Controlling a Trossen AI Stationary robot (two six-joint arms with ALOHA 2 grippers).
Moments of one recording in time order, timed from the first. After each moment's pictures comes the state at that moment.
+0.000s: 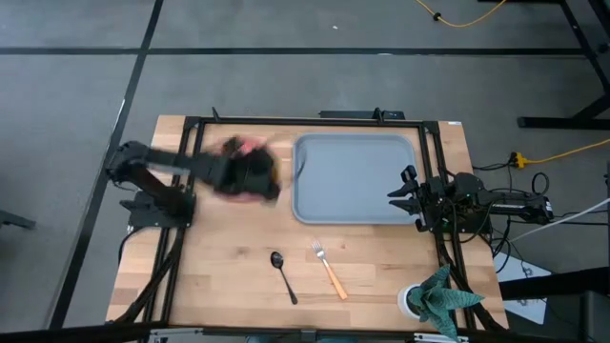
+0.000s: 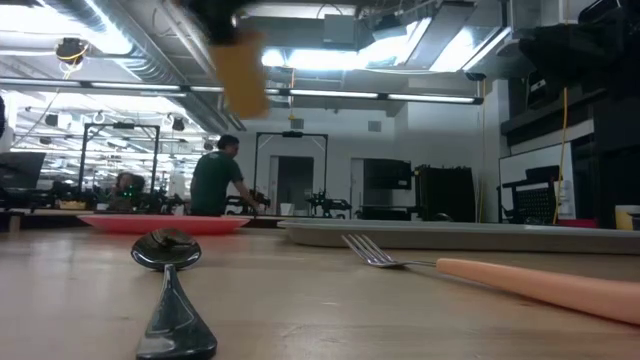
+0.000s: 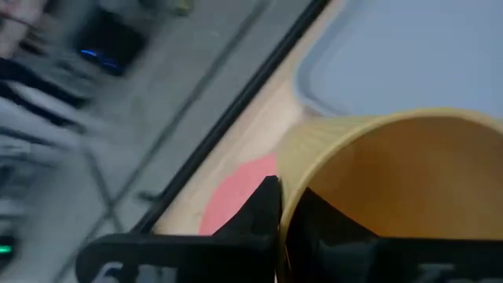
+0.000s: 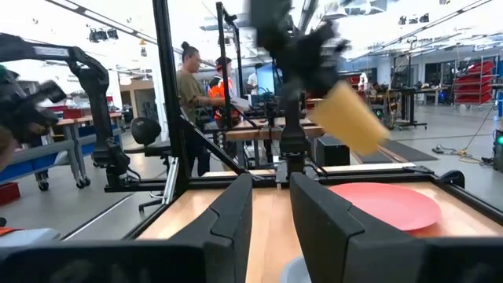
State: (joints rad) left arm -0.08 1.51 1.50 -1.20 -0.82 -0.55; right arm -0.04 0.01 0.01 0.22 -0.18 0.13
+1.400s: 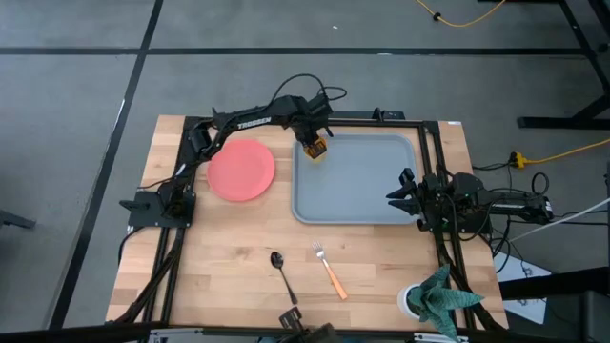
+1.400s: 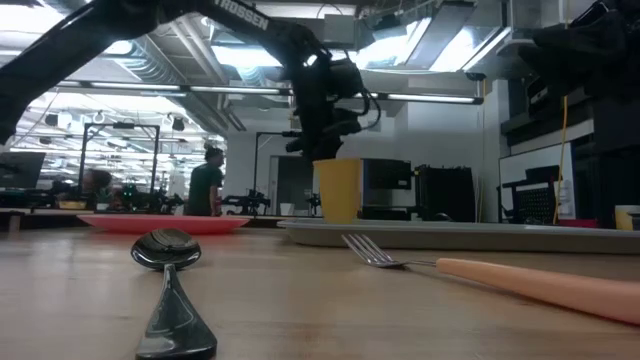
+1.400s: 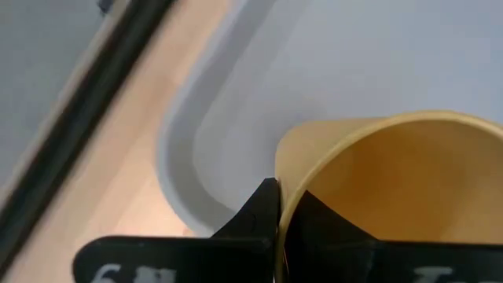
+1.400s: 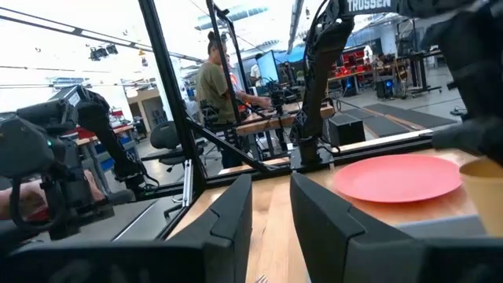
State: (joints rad) left arm 0.48 2.22 2.00 -0.96 -0.02 -0.10; right arm -0.04 0.01 0.01 0.19 -0.19 0.28
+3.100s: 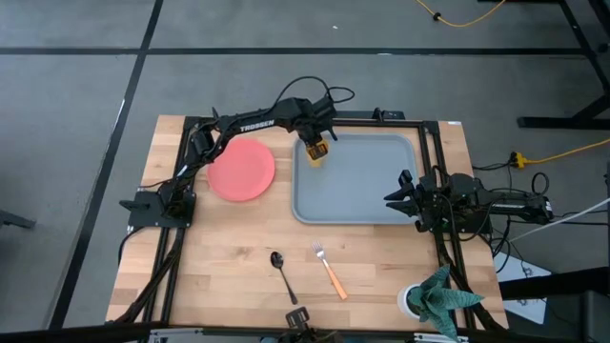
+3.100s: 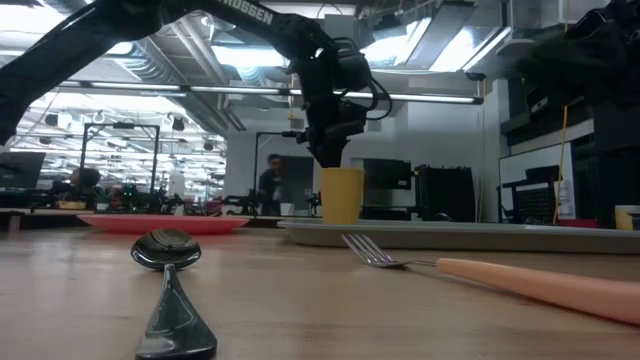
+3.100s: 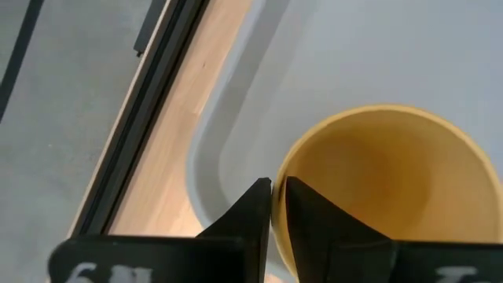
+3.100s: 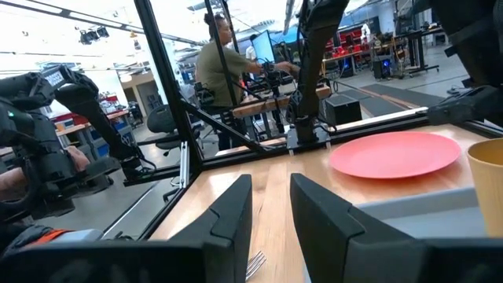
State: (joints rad) left arm 0.44 2.24 2.06 -0.97 -0.15 0.04; right arm -0.04 0.01 0.01 0.12 -0.19 0.29
